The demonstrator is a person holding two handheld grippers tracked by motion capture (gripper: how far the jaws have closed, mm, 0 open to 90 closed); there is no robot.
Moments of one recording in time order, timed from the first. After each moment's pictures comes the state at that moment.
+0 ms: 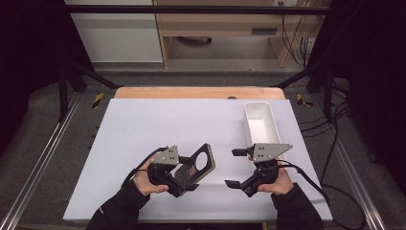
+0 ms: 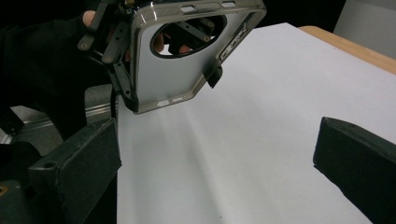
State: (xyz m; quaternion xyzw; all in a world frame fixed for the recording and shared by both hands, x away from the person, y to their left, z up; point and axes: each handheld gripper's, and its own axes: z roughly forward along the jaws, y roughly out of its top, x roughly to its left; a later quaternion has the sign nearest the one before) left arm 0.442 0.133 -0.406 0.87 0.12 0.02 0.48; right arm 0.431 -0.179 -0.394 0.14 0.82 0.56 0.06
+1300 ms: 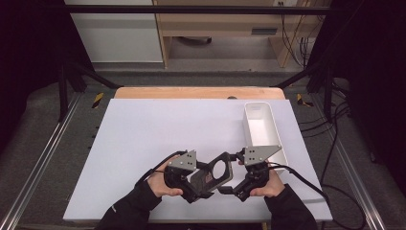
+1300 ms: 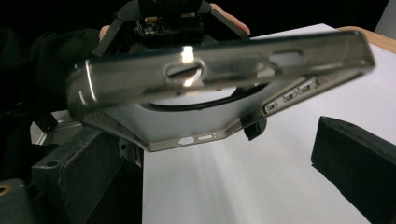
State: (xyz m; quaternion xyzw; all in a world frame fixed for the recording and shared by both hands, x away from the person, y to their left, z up) left arm 0.438 0.091 -0.407 0.88 0.05 -0.02 0.48; right arm 0.430 -0.159 -0.400 0.11 0.81 0.57 0.01
